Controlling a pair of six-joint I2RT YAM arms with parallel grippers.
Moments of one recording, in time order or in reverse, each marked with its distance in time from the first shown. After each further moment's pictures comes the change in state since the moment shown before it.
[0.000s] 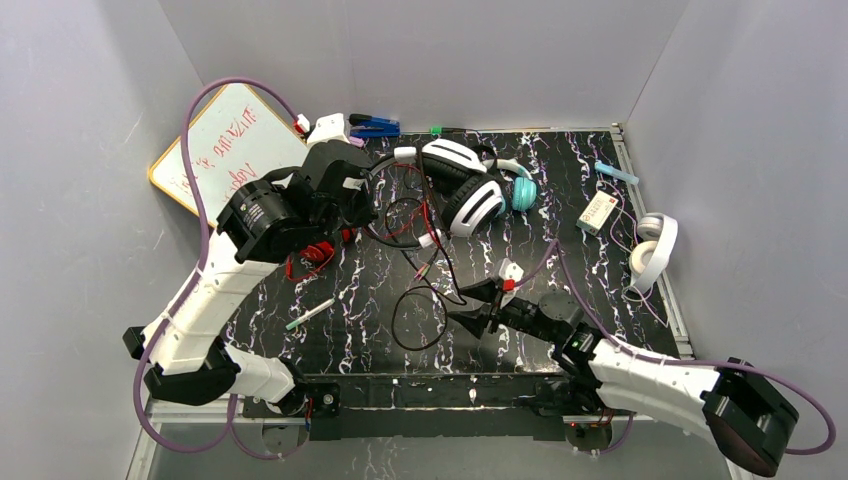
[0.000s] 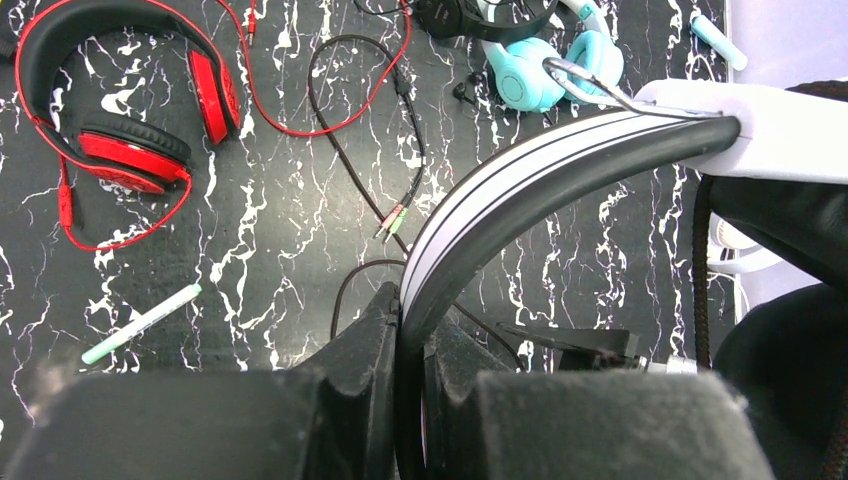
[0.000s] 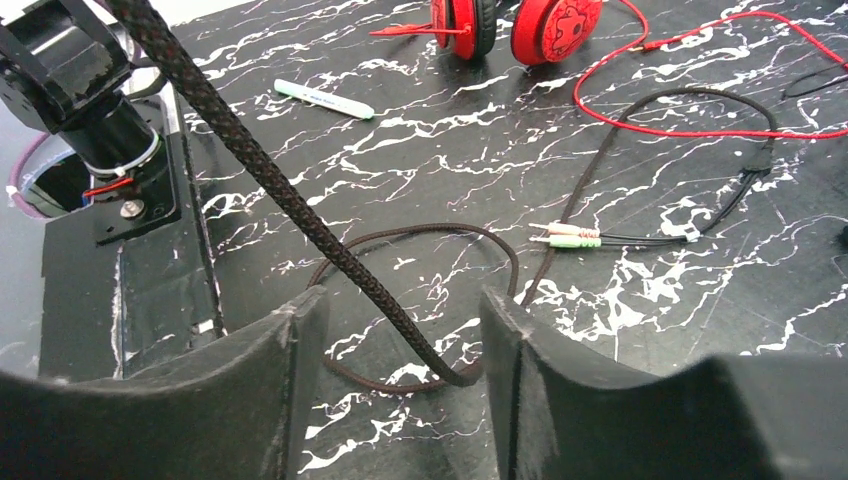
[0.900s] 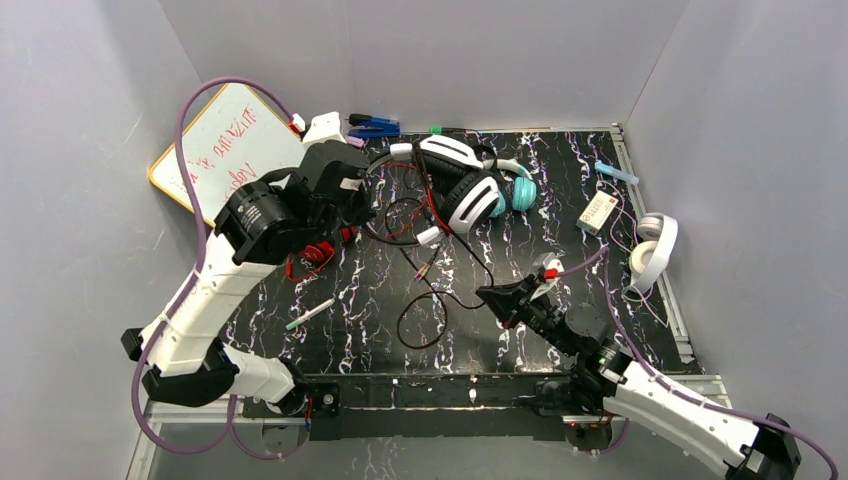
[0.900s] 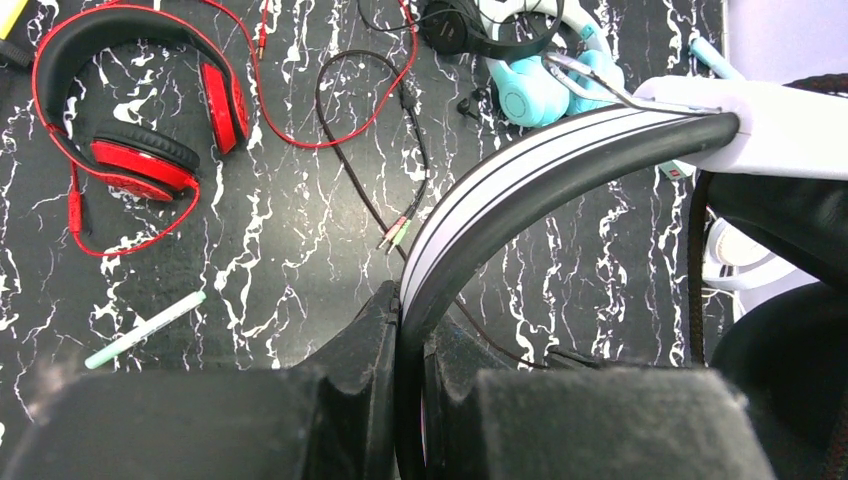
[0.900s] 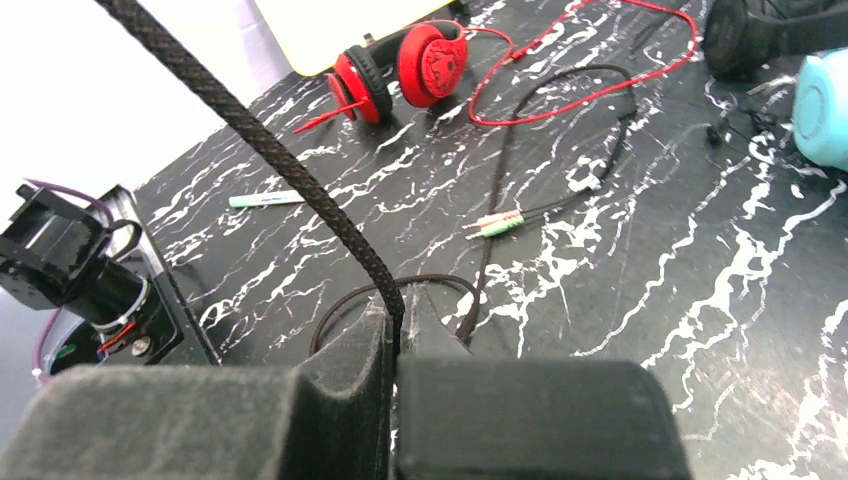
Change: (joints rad) left arm 0.000 -0.007 -0.006 0.009 -0.027 0.000; right arm 0.001 -0.389 -0.025 -0.303 0.284 0.246
